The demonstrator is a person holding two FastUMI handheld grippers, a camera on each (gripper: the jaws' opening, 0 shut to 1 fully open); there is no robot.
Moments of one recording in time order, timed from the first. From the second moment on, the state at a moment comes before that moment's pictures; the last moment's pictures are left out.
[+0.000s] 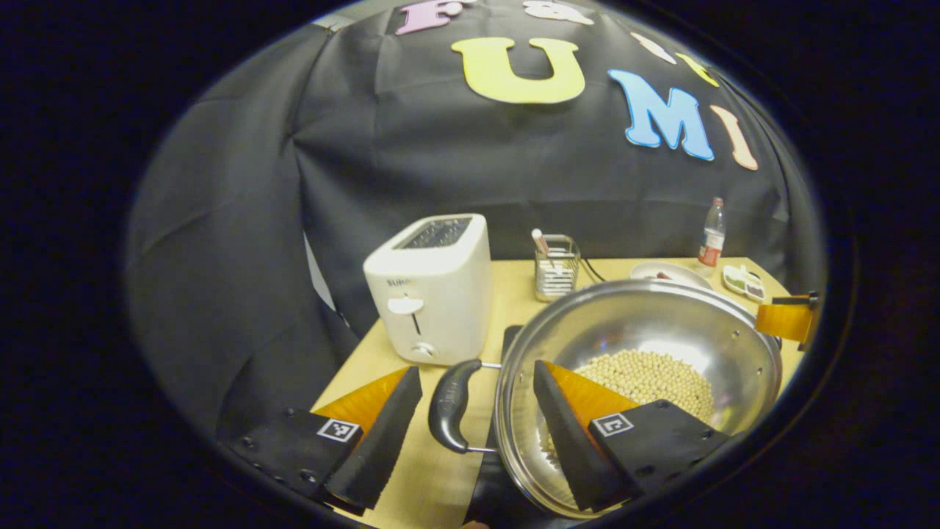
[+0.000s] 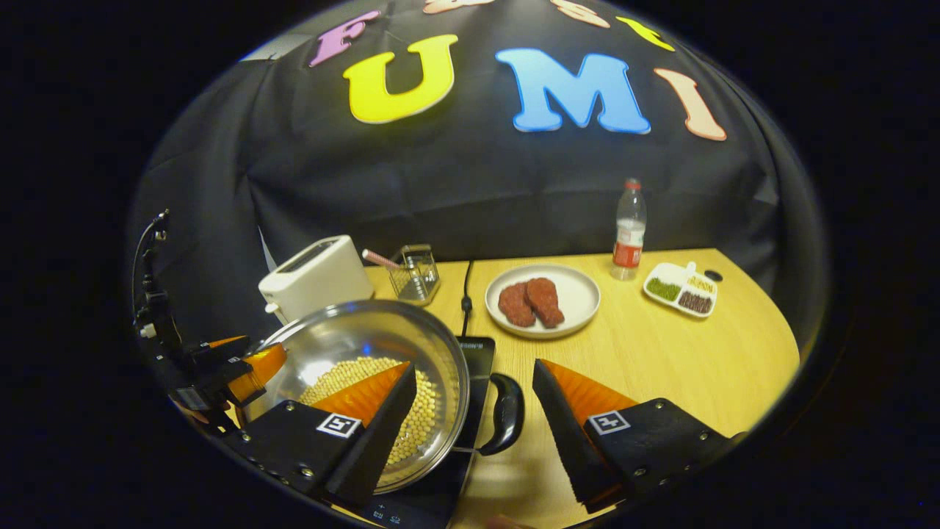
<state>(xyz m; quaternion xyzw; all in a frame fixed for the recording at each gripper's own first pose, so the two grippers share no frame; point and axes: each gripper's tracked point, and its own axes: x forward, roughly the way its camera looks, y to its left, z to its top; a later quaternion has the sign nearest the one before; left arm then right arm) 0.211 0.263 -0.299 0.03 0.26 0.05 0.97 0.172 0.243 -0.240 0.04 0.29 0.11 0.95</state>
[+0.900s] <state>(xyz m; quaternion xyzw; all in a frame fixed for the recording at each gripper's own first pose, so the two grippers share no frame) 0.036 -0.007 -0.007 0.00 0.02 0.04 1.00 0.032 -0.039 -0.034 0.00 0.07 0.08 0.99</state>
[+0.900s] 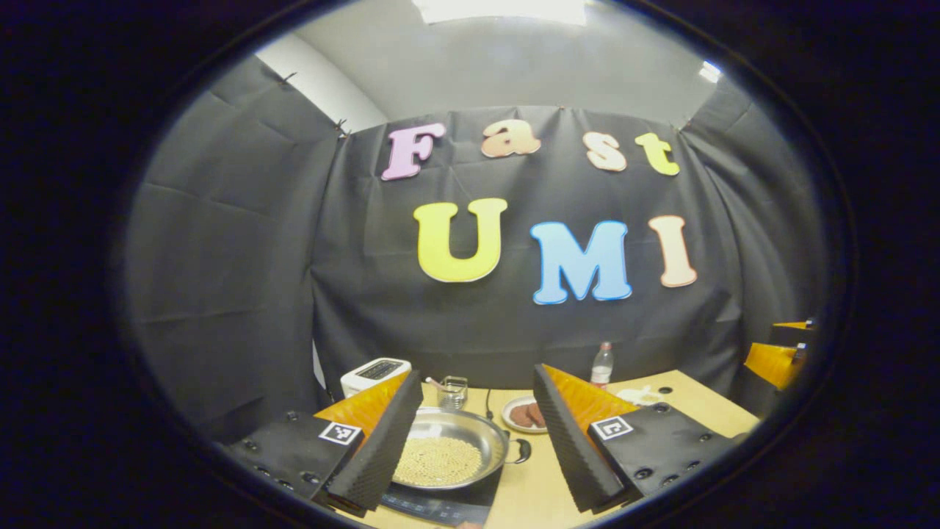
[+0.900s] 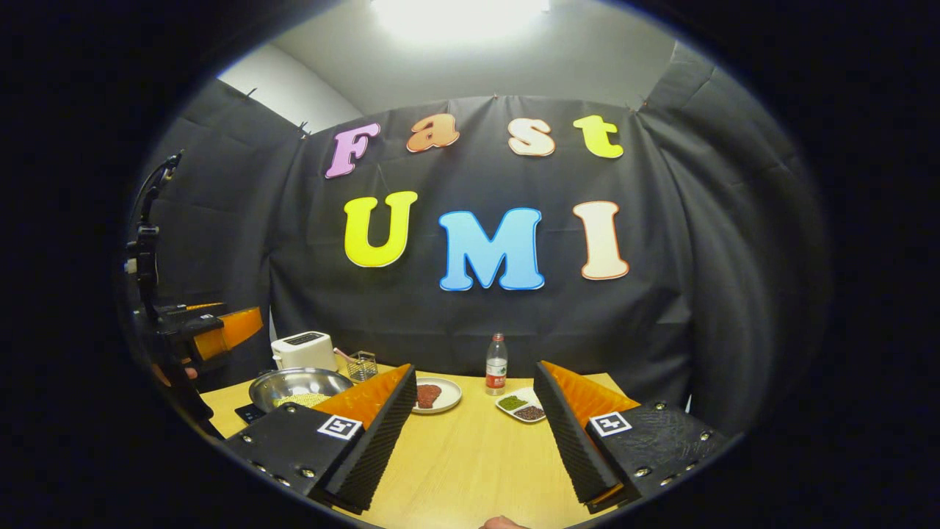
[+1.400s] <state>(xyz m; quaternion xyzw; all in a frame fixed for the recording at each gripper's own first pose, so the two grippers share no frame) -0.001 -0.037 0.036 0.01 -0.01 -0.02 1.00 -0.006 -0.069 0.011 0.02 0.03 0.01 1.00</state>
